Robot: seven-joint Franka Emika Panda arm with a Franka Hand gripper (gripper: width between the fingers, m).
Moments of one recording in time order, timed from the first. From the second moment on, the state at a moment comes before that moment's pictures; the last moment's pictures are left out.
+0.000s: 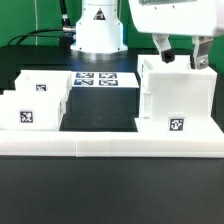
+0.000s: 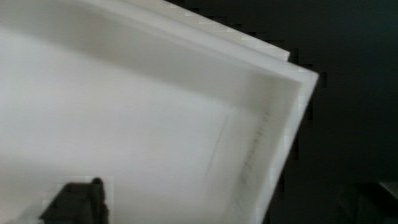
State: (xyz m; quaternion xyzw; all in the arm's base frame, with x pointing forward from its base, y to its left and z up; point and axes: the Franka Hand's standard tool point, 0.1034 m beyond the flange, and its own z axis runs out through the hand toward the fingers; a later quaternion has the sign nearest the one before) arm 0.622 0.088 0.128 -0.86 0.50 0.04 0.10
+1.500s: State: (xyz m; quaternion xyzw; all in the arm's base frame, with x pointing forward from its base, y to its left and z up) arm 0.575 -0.034 0.110 -1.00 0.04 0.01 0.08
